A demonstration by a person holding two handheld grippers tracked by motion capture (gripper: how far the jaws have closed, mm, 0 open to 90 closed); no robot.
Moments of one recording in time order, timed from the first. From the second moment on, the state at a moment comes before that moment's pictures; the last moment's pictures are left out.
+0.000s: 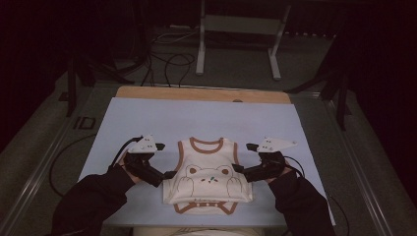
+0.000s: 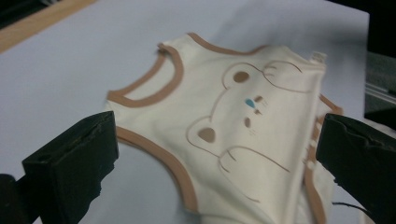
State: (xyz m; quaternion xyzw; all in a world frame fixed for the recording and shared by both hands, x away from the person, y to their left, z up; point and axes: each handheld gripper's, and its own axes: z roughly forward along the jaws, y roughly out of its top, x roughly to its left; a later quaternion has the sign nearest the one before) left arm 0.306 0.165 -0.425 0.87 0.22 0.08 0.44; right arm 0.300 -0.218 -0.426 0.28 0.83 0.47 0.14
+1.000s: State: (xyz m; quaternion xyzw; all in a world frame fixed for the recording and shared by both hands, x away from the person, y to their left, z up) left arm 0.367 0.142 -0.449 0.88 0.23 0.08 0.41; right arm 0.371 -0.200 -0.457 0.27 0.85 0.43 0.11
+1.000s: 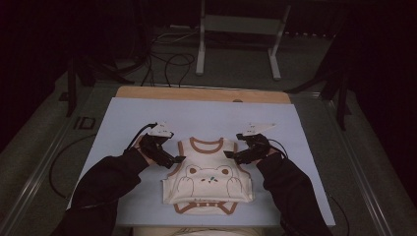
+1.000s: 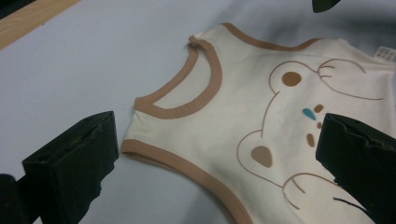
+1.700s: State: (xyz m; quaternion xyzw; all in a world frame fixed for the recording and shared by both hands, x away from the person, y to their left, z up) left arm 0.399 0.135 -0.478 0.89 0.25 0.08 0.38; right arm 0.412 -0.201 -0.482 0.29 0.87 0.38 0.10
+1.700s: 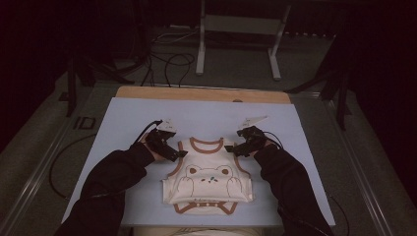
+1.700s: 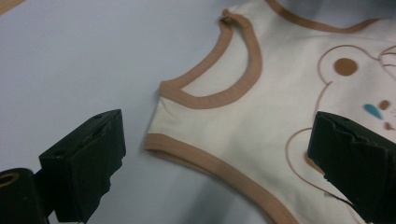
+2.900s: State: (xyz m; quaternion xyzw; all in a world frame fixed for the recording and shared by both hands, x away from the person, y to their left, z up) left arm 0.428 0.123 -0.517 0.90 0.28 0.07 0.33; right arm 0.434 -0.199 -0.516 0.32 0.89 0.32 0.11
